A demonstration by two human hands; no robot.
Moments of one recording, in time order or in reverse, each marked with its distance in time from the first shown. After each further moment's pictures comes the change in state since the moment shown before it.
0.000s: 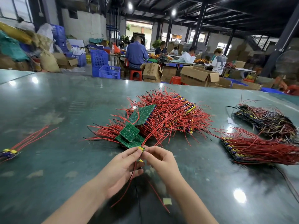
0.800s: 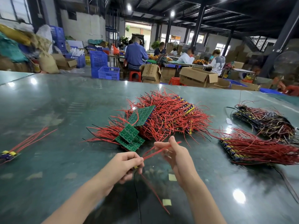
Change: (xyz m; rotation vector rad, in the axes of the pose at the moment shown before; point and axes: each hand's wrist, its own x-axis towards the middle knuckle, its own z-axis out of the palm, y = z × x) left_hand -0.002 0.009 -0.006 0.536 0.036 0.004; right_hand 0.009 -0.013 -0.032 0.151 0.094 0.132
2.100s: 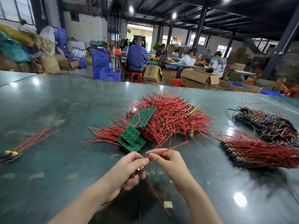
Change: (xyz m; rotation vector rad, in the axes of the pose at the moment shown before) left_hand 0.001 -0.005 0.008 -0.159 -0.053 -0.082; right_hand -0.010 0.005 0.011 -0.212 -0.165 -0.134
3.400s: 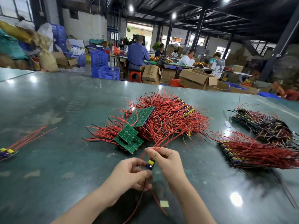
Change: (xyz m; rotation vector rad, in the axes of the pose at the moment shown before) left_hand -0.003 -0.012 0.016 0.001 0.048 0.098; right_hand 0.000 -0.004 0.009 0.032 0.161 0.008
